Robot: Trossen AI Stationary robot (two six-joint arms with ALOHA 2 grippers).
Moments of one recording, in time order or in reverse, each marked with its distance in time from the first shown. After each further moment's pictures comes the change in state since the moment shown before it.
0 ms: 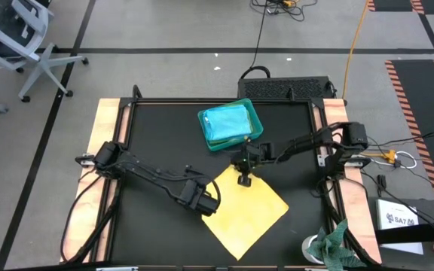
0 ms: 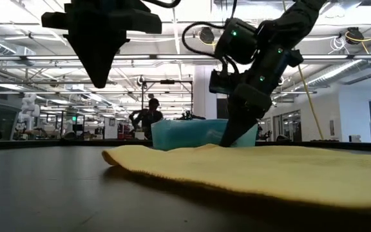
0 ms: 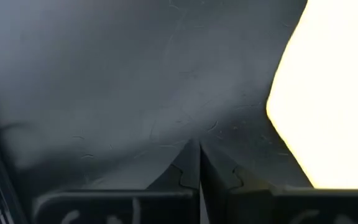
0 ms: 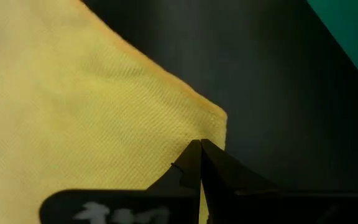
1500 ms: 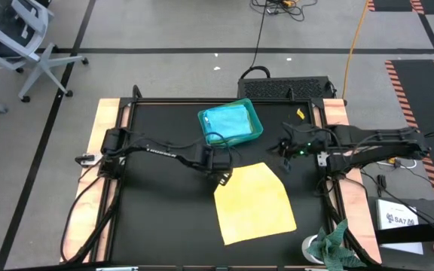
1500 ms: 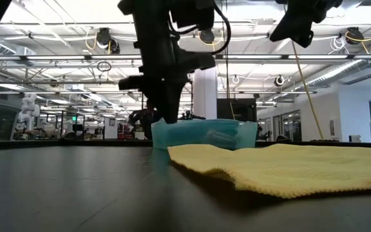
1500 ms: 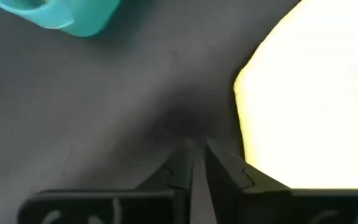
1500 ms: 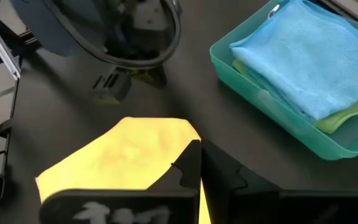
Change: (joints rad) left arm 0.324 -0.002 -0.145 0.589 0.167 0.483; right arm 0.049 -0.831 -0.003 -0.499 0.087 0.286
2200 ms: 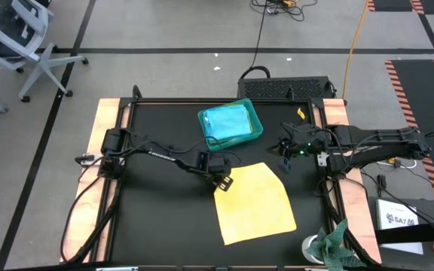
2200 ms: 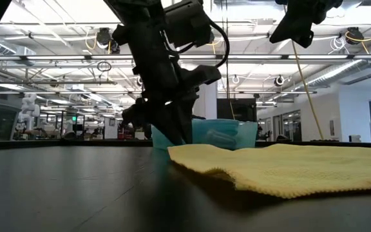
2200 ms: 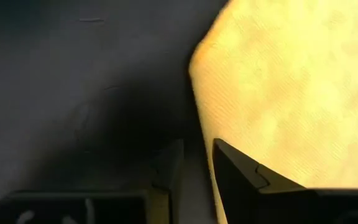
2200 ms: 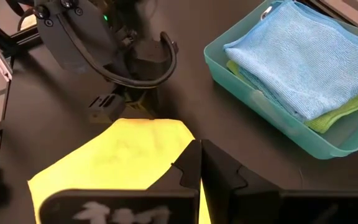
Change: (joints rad) left arm -0.002 0.000 -0.206 0.381 0.134 0.000; right arm 0.000 0.001 0.000 -0.005 0.024 0.000
